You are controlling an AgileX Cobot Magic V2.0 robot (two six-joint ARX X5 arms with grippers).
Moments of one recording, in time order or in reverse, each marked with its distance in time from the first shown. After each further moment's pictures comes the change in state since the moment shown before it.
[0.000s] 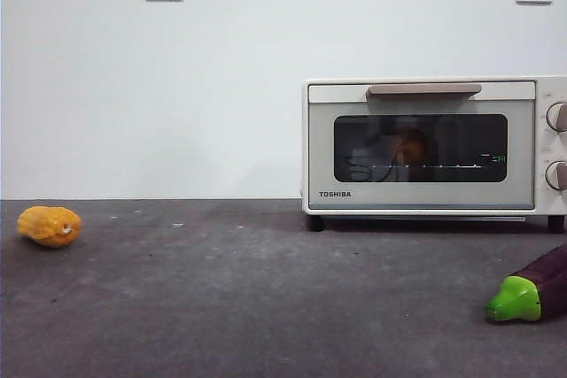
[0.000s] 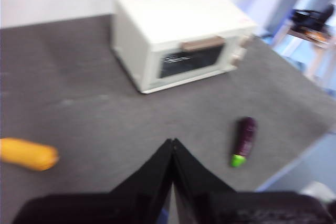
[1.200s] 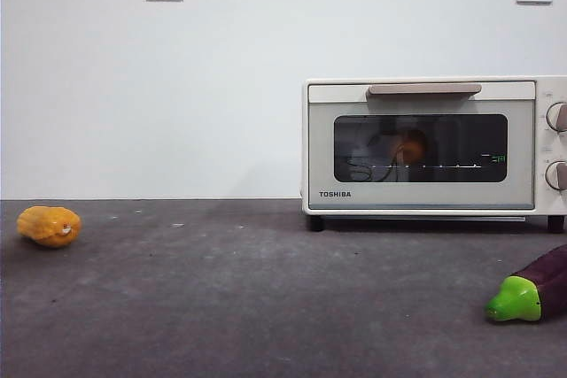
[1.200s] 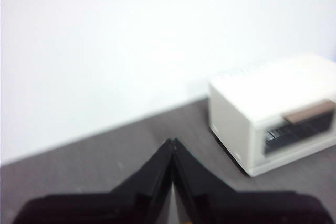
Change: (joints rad) left arm 0.250 -0.071 -0.276 0.517 -0.051 0.268; right arm 0.000 0.000 0.000 0.000 0.000 0.000
